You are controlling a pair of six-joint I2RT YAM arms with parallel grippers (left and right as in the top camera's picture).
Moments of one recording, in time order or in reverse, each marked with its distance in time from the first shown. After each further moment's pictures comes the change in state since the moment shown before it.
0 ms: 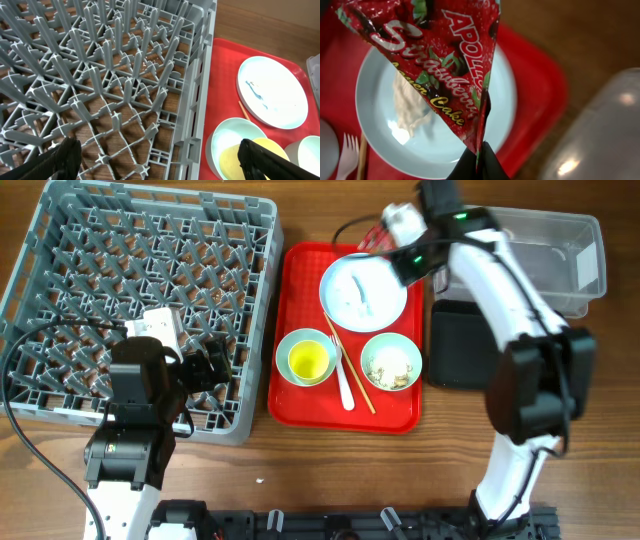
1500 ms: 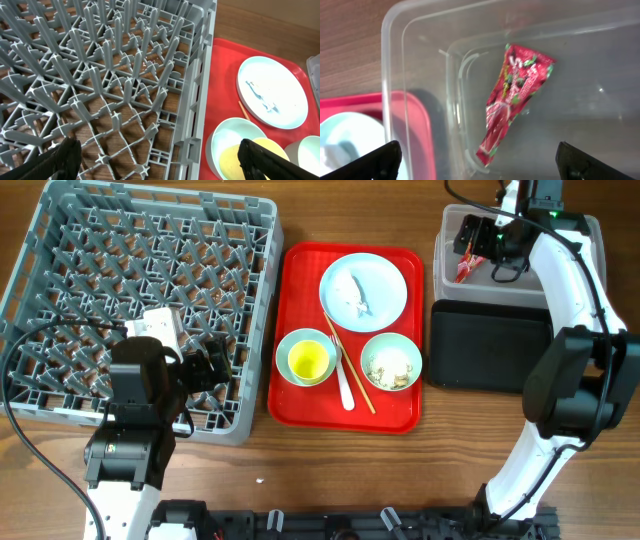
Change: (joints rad) left arm 0.000 0.000 0.000 0.000 0.000 0.000; right arm -0.281 0.018 -0.035 0.108 0.012 0.453
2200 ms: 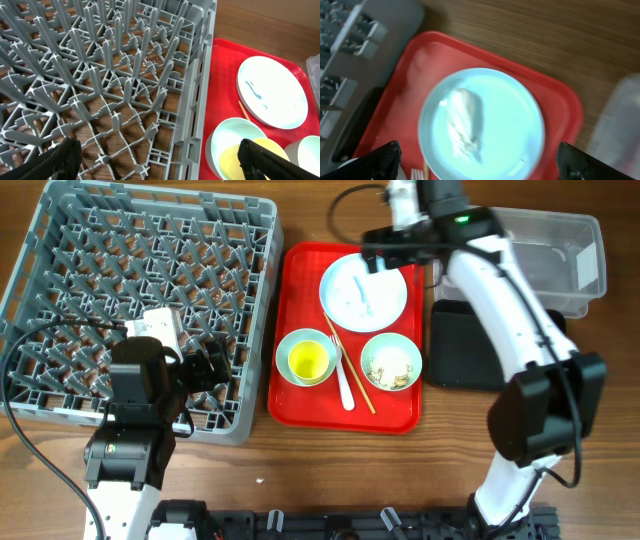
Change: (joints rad) left arm 0.000 0.000 0.000 0.000 0.000 0.000; right arm 0.394 -0.106 0.021 -0.034 0.009 -0.163
